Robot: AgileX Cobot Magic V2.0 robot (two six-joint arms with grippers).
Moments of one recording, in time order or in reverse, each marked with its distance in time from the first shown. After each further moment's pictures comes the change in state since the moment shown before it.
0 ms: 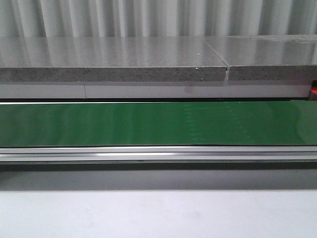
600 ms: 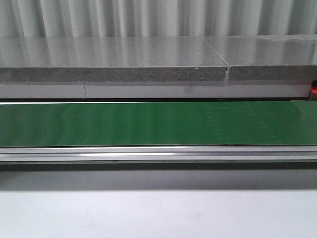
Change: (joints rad) left arm 0.000 0.232 -0.125 -0.022 0.093 0.137; right arm 0.000 0.000 0.000 0.000 0.000 0.000
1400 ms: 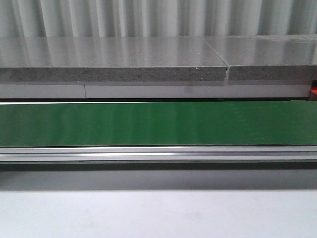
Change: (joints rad) left arm 0.000 0.117 -0.015 -0.087 -0.034 0.088; right arm 0.000 0.000 0.000 0.000 0.000 0.000
